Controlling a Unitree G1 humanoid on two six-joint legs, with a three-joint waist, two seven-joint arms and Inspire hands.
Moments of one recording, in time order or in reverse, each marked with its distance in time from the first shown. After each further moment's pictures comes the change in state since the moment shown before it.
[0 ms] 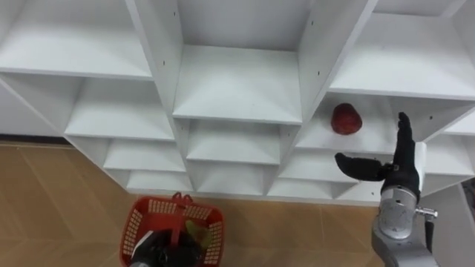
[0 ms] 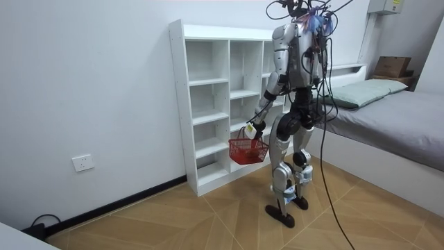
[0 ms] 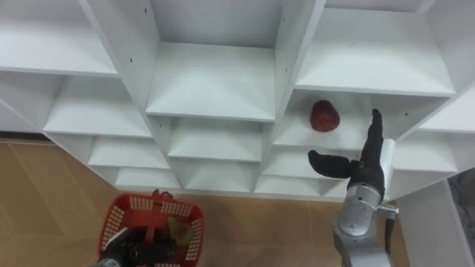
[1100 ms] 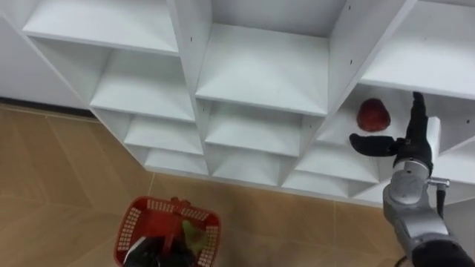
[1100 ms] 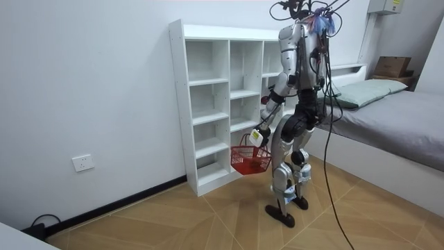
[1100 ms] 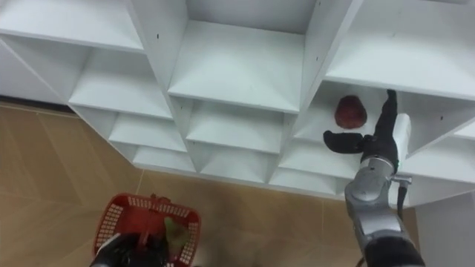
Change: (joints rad) left arm 0.016 0.031 -0.008 0.033 0.027 -0.014 -0.022; right arm -0.222 -0.063 -0.011 0.254 0.008 -0.001 0.020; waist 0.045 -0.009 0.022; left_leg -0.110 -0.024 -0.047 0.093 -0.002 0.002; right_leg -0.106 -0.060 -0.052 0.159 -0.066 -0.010
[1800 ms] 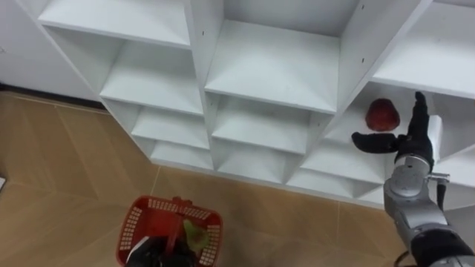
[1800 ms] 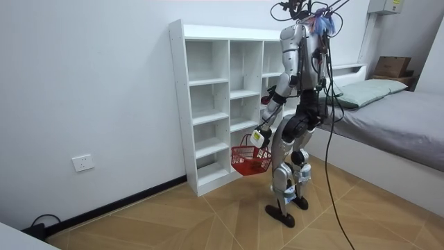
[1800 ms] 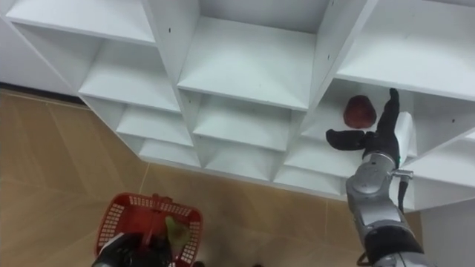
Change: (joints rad) left arm -0.024 -0.004 -0.017 0.001 0.017 0.001 -0.011; right arm -0.076 -0.011 -0.002 0.111 0.014 0.006 0.004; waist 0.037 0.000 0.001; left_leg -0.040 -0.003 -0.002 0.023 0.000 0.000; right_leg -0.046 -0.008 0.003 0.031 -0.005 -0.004
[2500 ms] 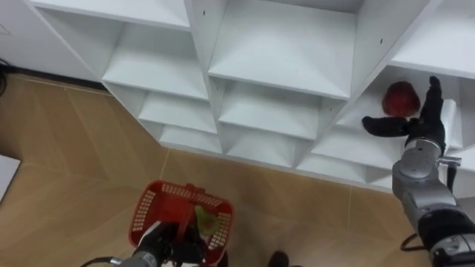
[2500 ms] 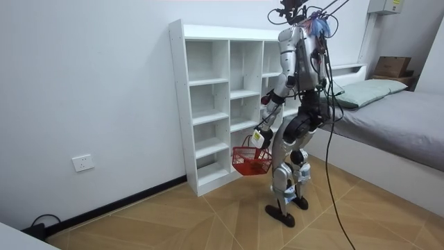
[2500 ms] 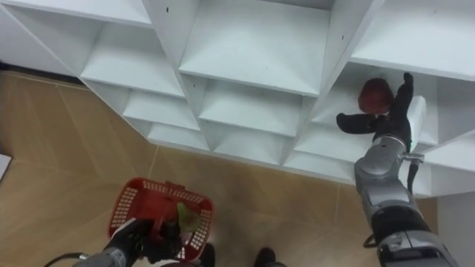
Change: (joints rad) left arm -0.055 -0.001 -0.093 -0.003 -0.008 -0.001 0.035; right arm -0.116 -0.034 0.002 0.084 0.071 0.000 -0.007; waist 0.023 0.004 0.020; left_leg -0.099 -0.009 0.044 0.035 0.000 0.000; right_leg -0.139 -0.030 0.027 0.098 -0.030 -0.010
